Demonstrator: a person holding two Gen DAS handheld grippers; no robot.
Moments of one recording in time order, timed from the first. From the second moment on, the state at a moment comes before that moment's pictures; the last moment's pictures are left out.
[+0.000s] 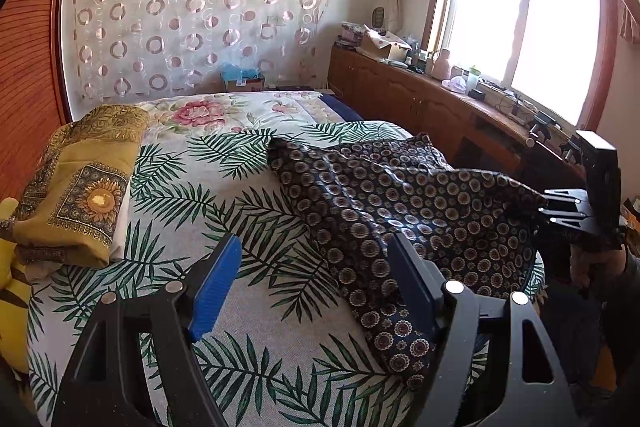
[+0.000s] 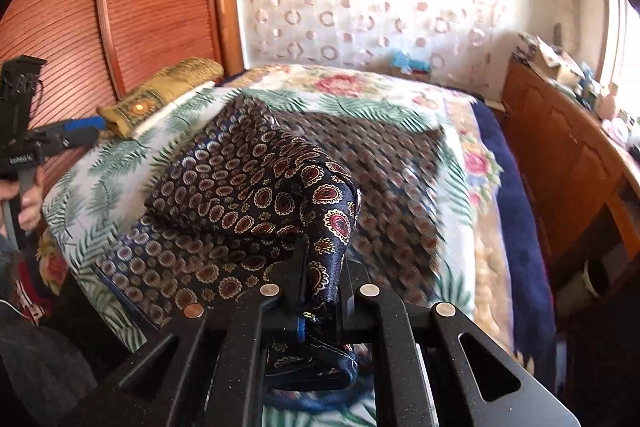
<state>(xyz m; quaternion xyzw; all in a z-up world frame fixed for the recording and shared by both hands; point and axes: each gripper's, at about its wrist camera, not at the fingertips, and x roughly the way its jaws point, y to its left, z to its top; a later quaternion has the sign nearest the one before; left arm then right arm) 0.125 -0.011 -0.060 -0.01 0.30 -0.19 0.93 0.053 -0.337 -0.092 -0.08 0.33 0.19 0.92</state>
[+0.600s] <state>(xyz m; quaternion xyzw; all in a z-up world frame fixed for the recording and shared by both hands) 0.117 -0.015 -0.053 -0.01 0.29 -0.18 0.94 0.048 -0.334 -0.088 -0.07 0.33 0.15 0.93</state>
